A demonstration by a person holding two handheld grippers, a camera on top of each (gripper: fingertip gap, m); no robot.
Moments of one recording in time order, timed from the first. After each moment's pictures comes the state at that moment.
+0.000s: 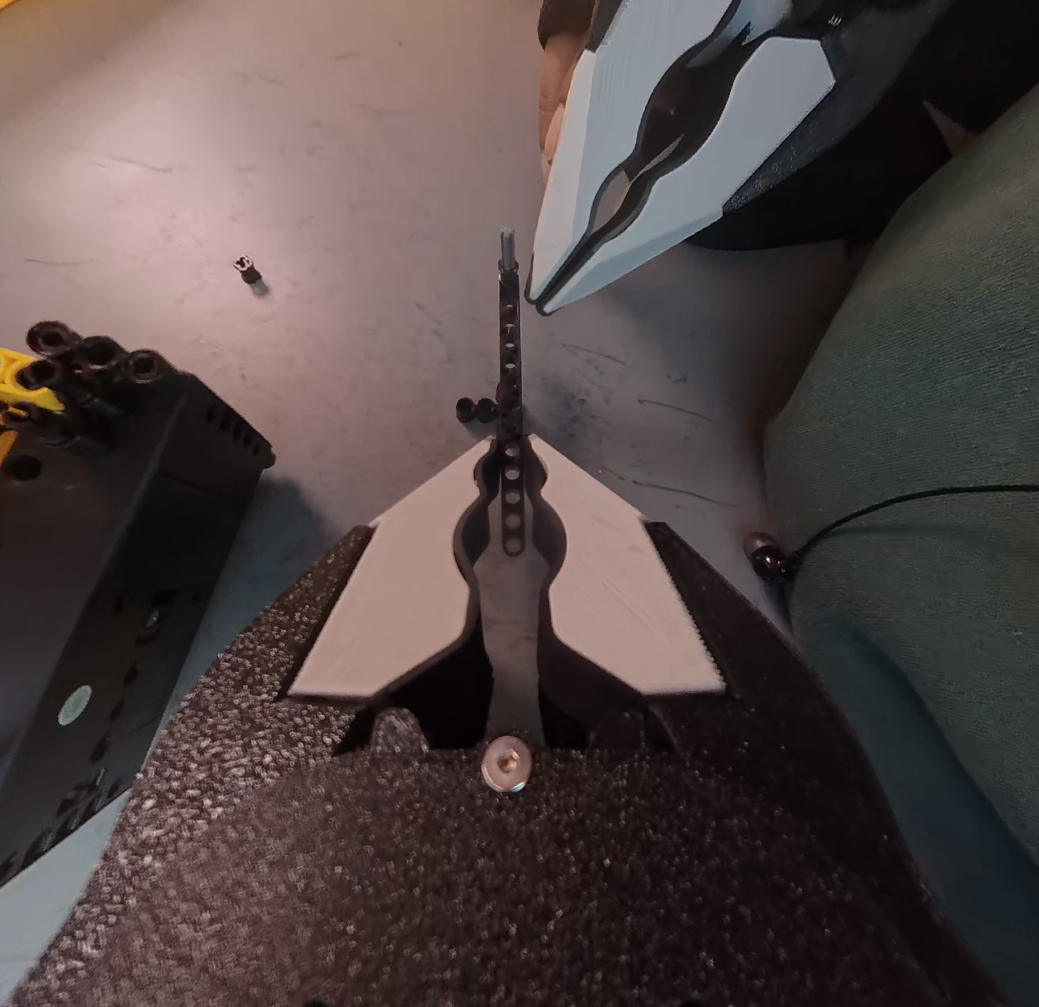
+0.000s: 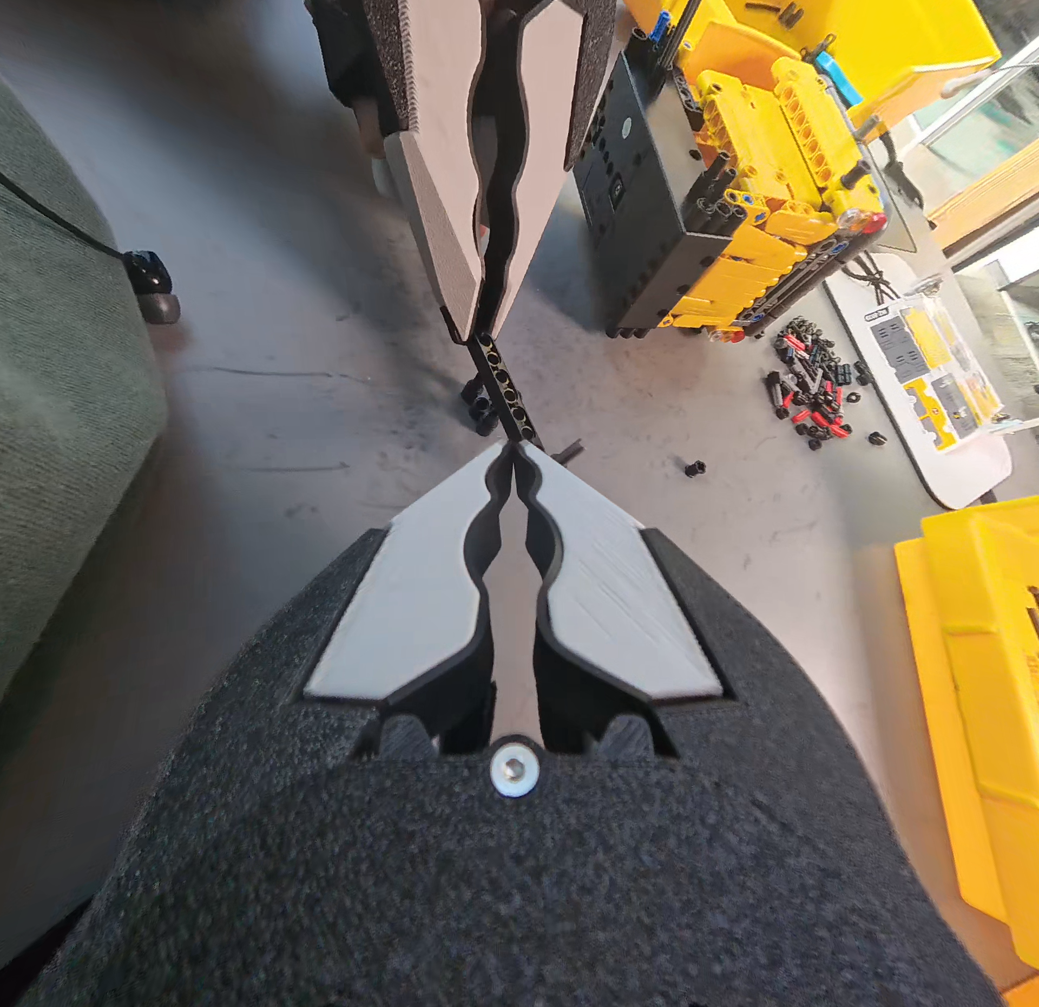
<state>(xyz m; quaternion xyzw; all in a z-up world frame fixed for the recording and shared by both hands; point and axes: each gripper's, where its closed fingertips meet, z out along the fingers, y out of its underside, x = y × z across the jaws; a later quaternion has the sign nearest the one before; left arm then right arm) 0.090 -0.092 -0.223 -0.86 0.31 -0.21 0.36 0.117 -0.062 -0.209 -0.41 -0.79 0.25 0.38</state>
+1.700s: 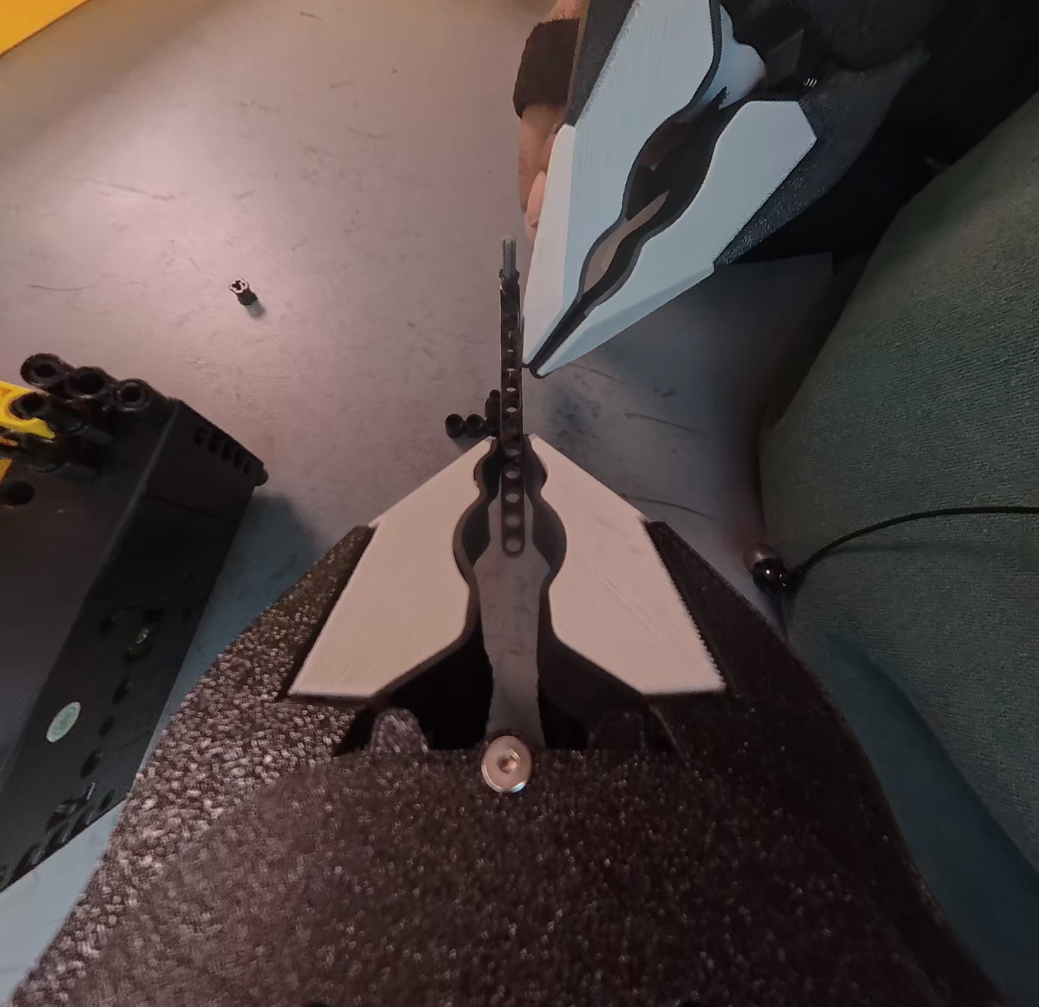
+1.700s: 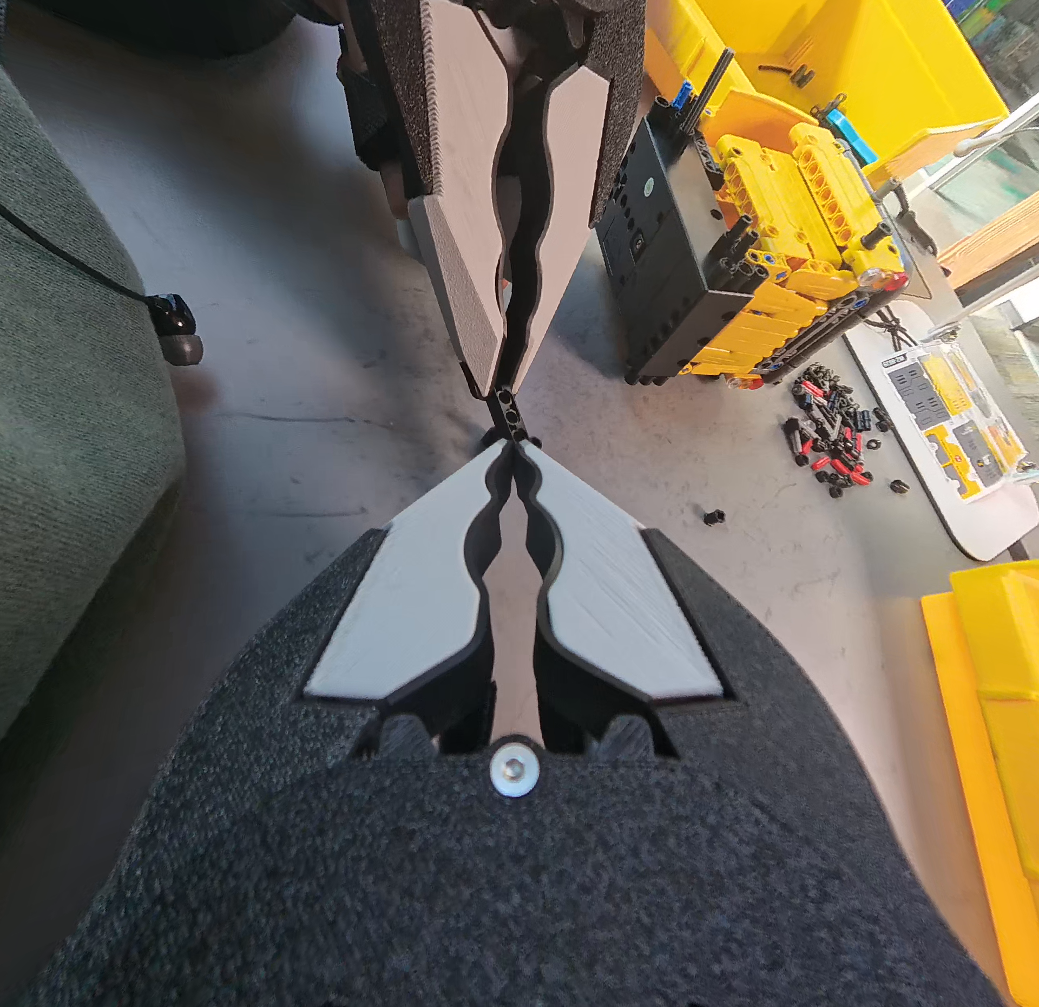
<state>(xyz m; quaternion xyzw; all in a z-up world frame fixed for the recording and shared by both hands) 0.097 -0.092 -0.218 -0.85 0.31 -0.20 0.37 0.105 -0.079 -0.207 -0.39 -0.79 0.28 0.38</state>
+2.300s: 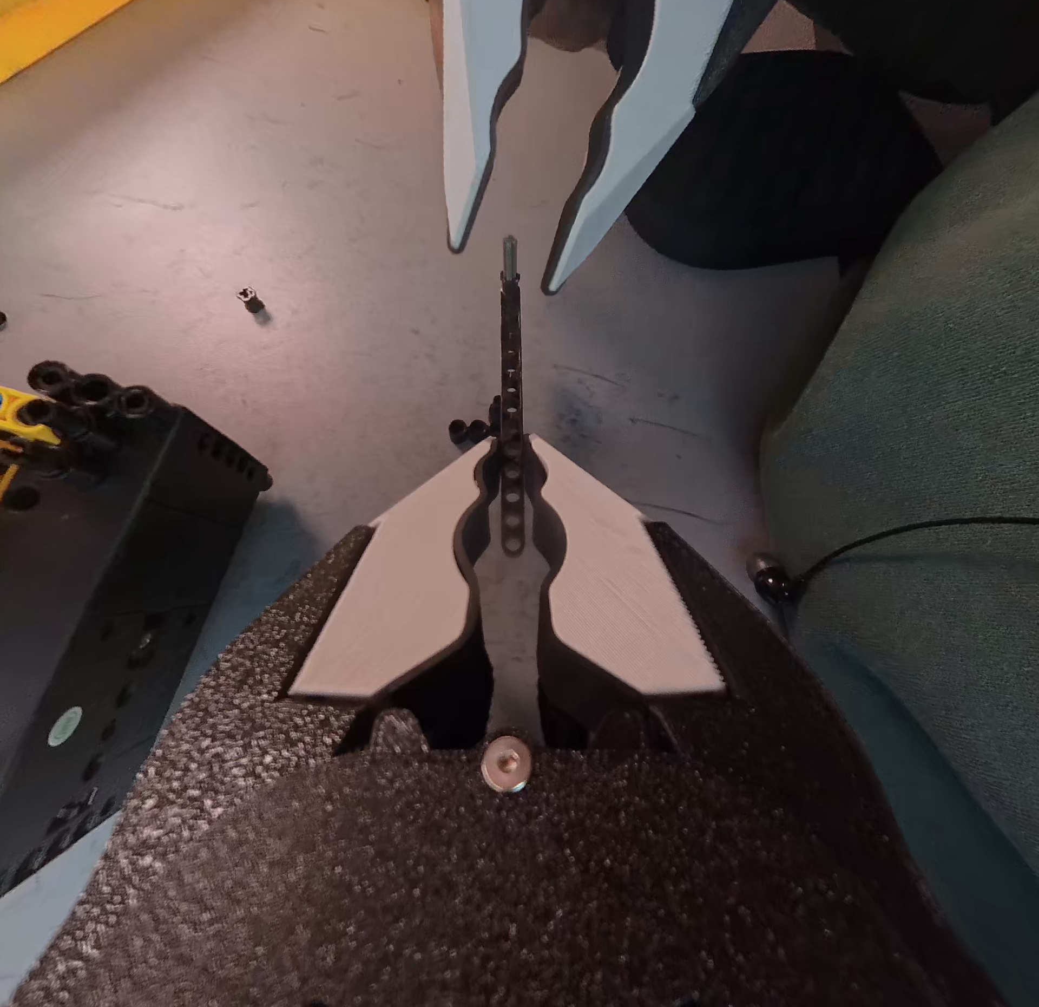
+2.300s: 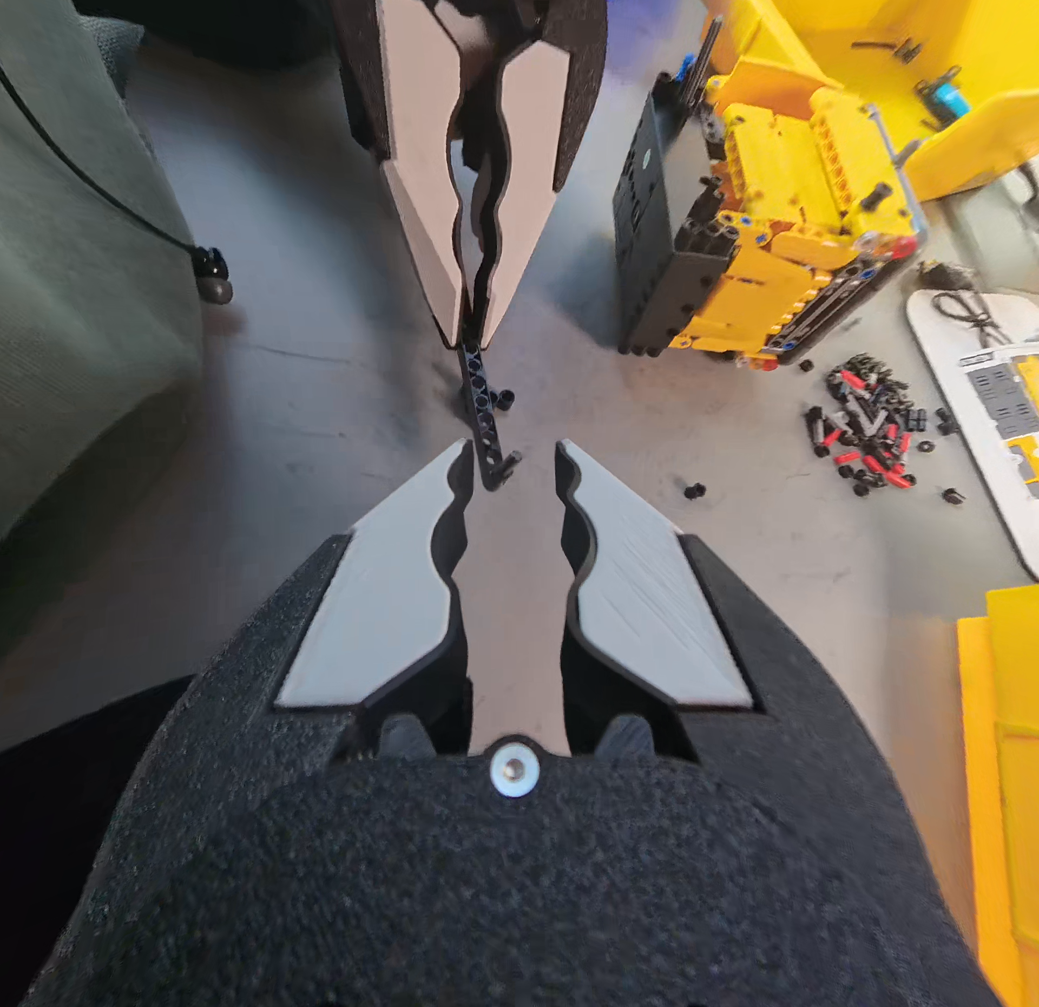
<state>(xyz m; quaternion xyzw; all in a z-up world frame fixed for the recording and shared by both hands) 0.097 -0.090 -0.218 -0.85 0.31 -0.20 0.38 0.120 -0.049 -0.194 -0.36 -0.82 0.33 0.30</state>
